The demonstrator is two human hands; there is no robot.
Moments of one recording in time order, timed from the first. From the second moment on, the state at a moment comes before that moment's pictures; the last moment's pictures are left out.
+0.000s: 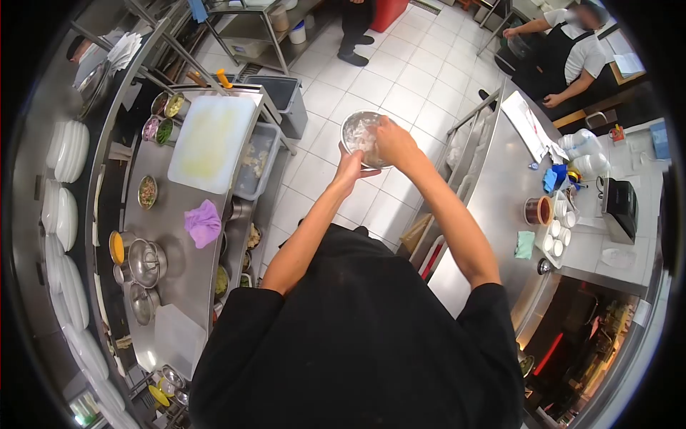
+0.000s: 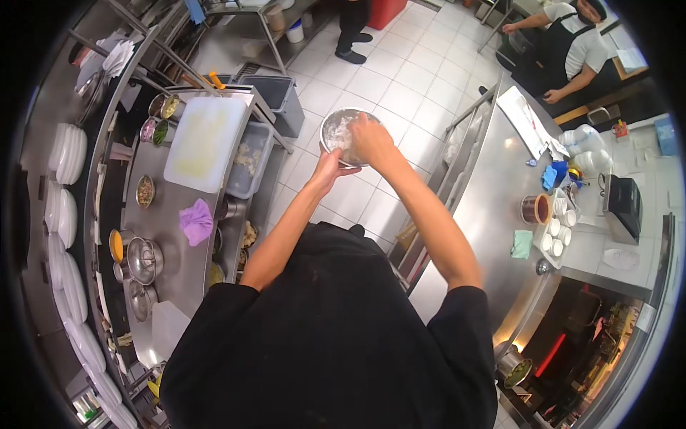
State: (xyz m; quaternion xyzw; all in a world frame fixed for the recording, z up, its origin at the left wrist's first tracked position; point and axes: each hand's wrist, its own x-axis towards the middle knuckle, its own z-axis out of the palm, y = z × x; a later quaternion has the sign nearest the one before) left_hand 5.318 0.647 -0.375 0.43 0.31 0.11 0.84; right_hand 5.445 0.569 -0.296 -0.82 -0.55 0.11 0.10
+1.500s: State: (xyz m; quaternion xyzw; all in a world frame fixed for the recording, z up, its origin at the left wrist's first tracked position) left_hand 5.180 0.668 -0.360 0.41 0.41 0.10 0.81; right_hand 5.322 0.636 -0.368 -0.76 -0.54 0.34 0.11
